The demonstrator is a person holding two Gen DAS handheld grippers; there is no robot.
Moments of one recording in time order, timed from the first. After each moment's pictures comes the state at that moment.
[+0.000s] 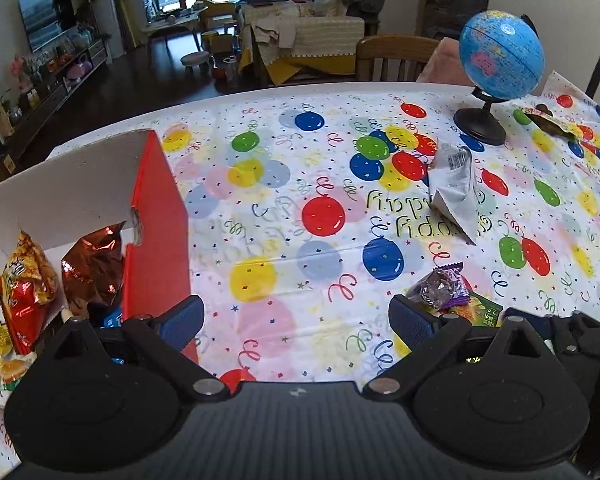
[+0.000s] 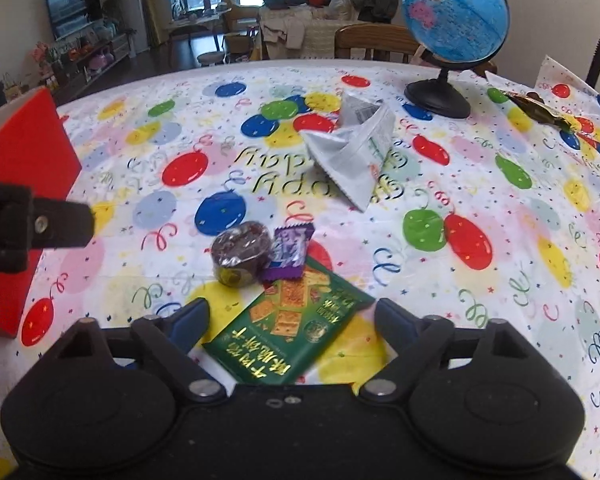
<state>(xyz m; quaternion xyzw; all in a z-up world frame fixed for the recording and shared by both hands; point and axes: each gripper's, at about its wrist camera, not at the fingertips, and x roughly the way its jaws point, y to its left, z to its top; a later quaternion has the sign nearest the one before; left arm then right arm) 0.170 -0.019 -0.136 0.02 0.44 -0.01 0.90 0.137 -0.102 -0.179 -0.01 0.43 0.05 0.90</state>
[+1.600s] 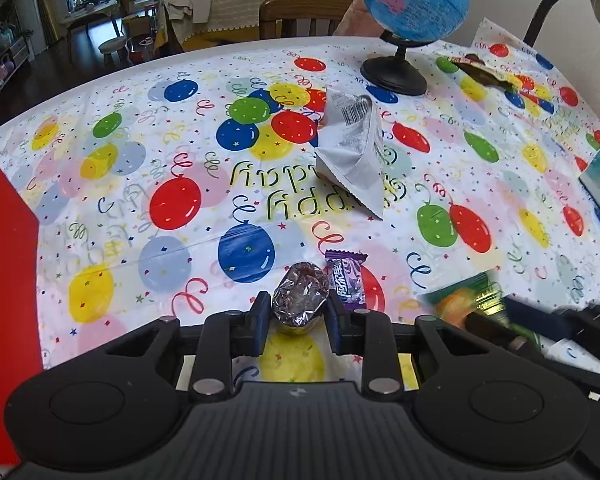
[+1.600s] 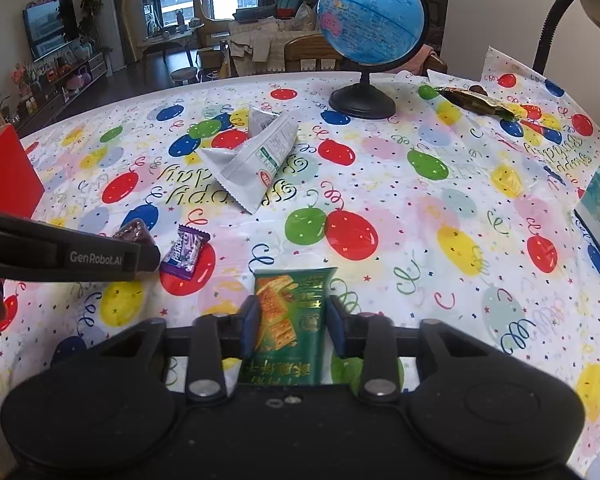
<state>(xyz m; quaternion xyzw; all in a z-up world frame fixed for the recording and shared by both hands) 0.204 -0.090 -0.179 0.02 0.47 -0.12 0.87 0.112 -0.179 -0.158 0.01 0.42 0.02 0.91</state>
